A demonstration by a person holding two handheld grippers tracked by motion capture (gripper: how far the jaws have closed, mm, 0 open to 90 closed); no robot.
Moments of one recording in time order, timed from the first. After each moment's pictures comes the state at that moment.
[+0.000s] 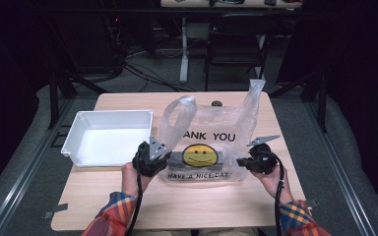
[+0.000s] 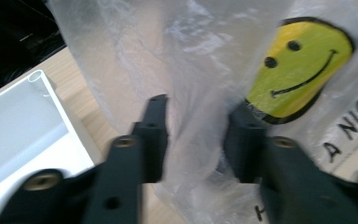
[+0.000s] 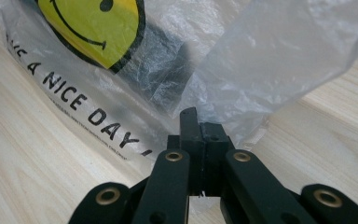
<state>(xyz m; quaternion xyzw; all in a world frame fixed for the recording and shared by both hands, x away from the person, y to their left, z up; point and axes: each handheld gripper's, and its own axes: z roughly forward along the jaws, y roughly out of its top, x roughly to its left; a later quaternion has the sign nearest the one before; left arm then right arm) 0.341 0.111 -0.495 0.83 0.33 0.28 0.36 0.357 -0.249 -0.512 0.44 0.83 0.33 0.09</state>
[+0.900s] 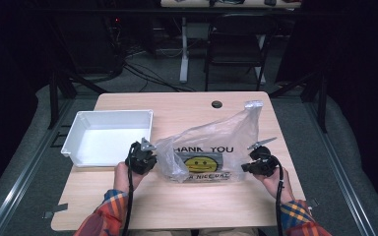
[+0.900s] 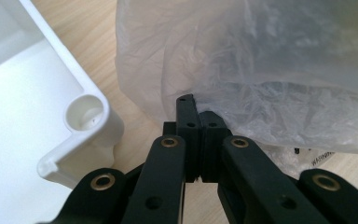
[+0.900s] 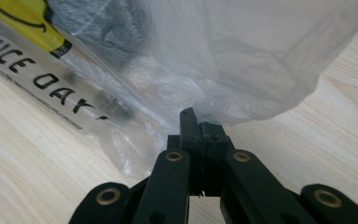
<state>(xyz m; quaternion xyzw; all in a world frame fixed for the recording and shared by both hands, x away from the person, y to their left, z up) 0.368 0.142 -0.530 0.86 0.39 0.16 0.30 0.367 -0.259 -0.540 0.48 0.84 0.26 0.07</state>
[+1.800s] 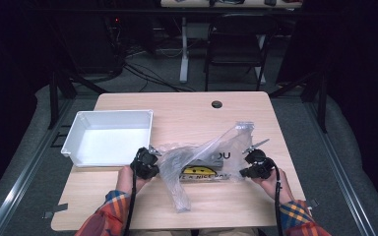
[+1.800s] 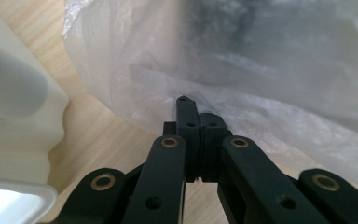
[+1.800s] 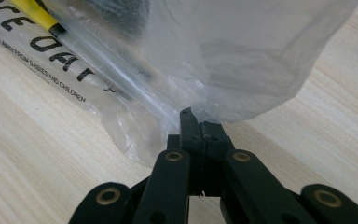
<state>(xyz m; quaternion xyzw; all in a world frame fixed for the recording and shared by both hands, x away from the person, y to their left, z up) 0.370 0.132 -0.552 0.89 0.38 0.10 0.24 0.367 -0.250 -0.549 0.46 0.86 0.22 0.04</state>
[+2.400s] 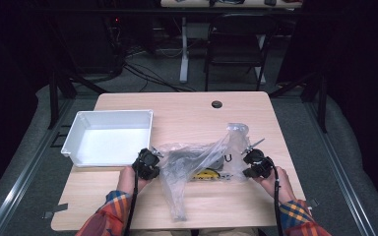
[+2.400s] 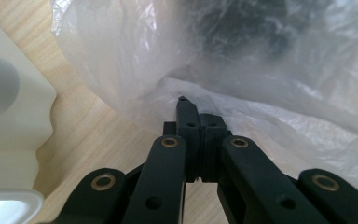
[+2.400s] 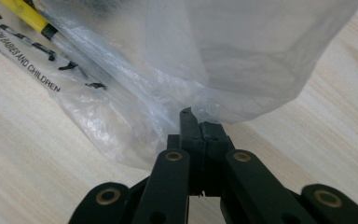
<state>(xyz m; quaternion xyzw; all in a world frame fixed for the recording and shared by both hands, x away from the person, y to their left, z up) 0.372 0.128 -0.557 0.90 0.37 0.09 0.22 0.369 -0.246 -0.548 0.45 0.88 0.15 0.08</state>
